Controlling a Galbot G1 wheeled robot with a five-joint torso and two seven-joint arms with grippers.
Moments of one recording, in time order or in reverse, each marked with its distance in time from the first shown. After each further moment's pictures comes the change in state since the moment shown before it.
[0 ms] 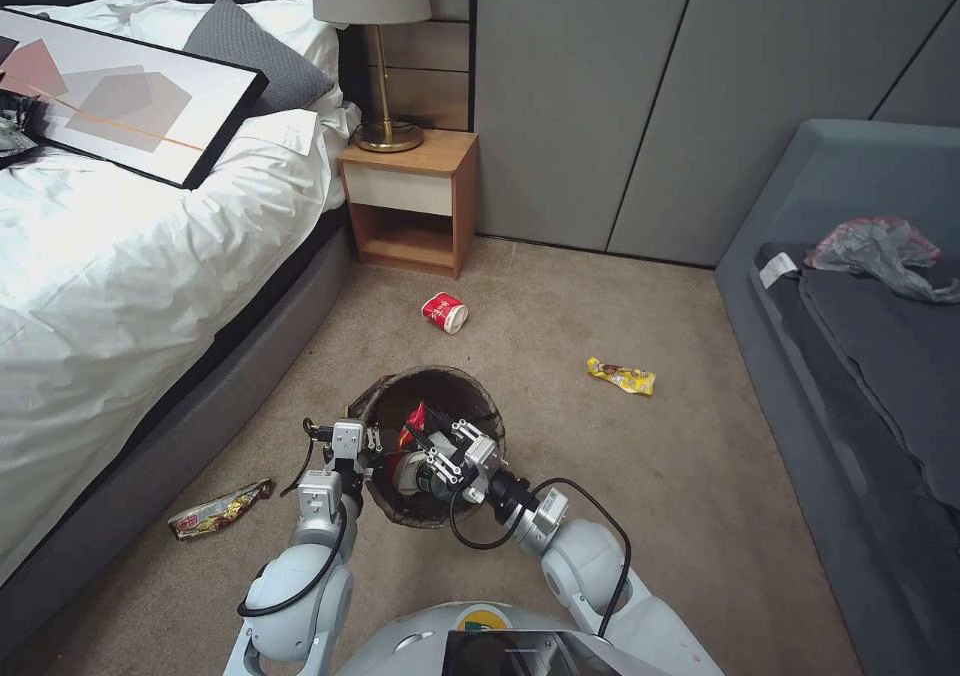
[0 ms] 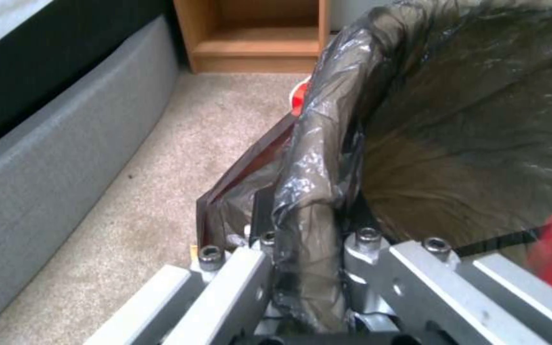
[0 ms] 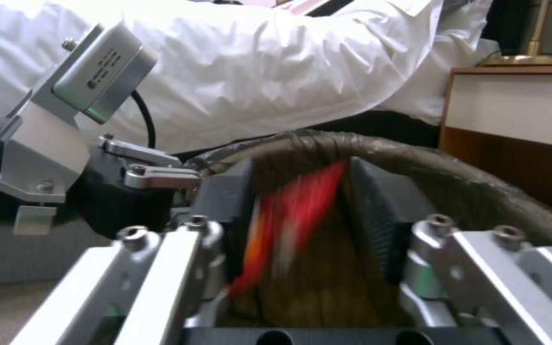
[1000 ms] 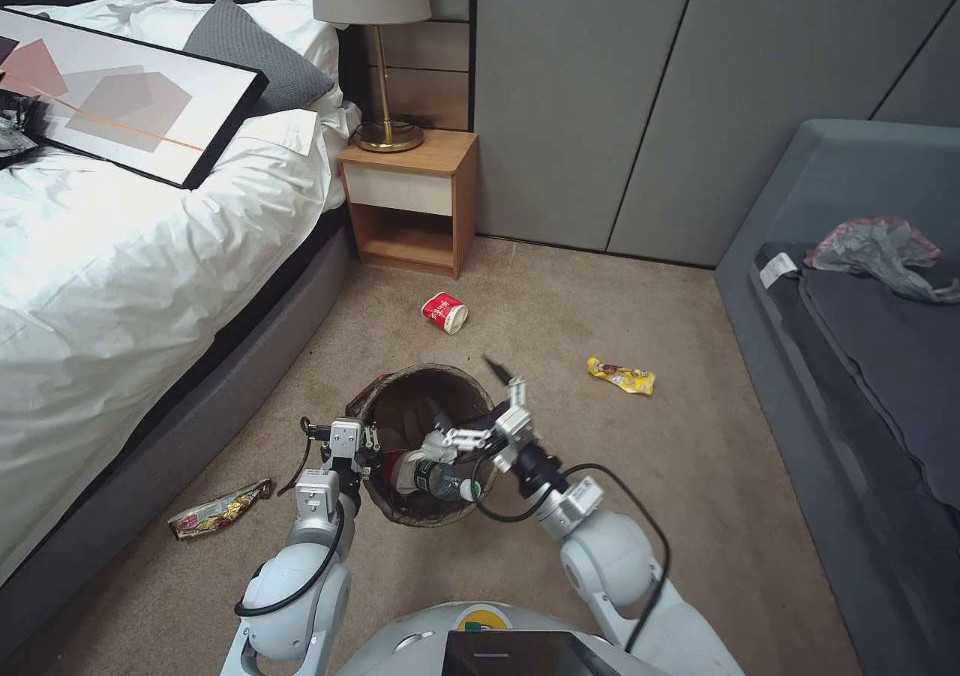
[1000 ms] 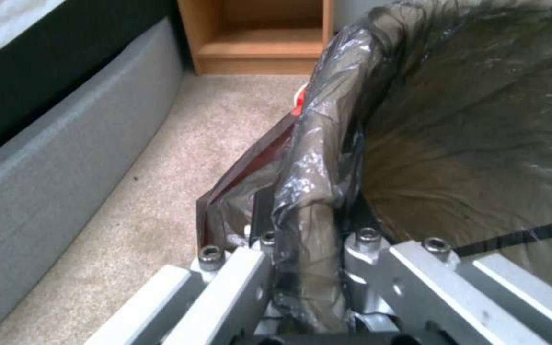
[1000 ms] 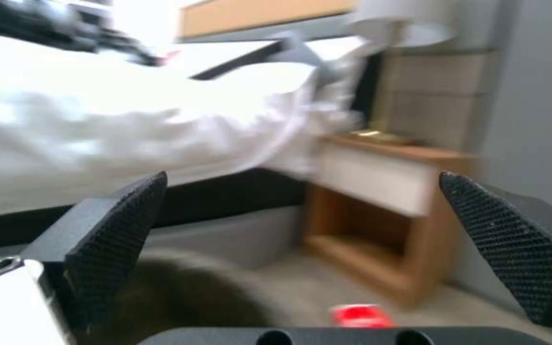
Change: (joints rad) left arm -0.001 0.004 -0.014 -0.003 0.000 0.001 0.003; right arm -0.096 0.029 0.139 0.243 -0.162 -0.040 0.248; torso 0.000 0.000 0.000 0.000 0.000
